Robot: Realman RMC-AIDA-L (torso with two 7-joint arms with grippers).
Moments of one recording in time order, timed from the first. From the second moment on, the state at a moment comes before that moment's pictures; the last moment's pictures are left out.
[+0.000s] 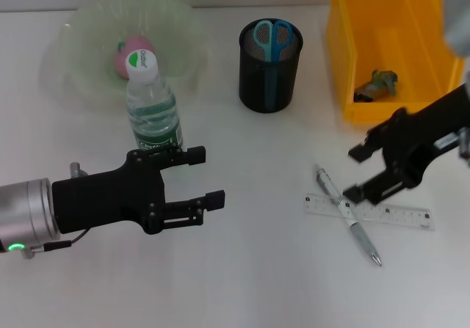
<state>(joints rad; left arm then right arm) -0.37 -2.06 1.05 0.52 1.61 1.61 -1.11 0.64 2.08 -1.06 -1.28 -2.43 -1.83 1.99</state>
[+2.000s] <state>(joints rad) -0.36 -2.07 1.05 0.52 1.61 1.58 -1.10 0.72 2.09 -1.50 -1.03 -2.45 -1.45 2.03</state>
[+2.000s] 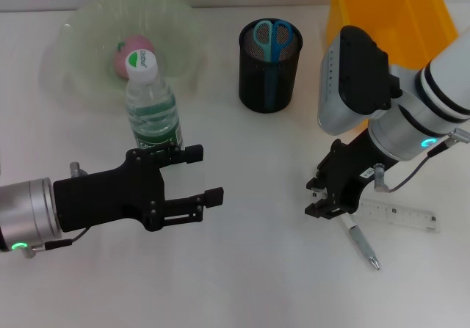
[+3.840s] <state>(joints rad) -0.38 -2.07 1.05 0.52 1.60 1.59 -1.11 0.78 2.09 -1.21 -0.35 -0.88 -1.02 0.96</state>
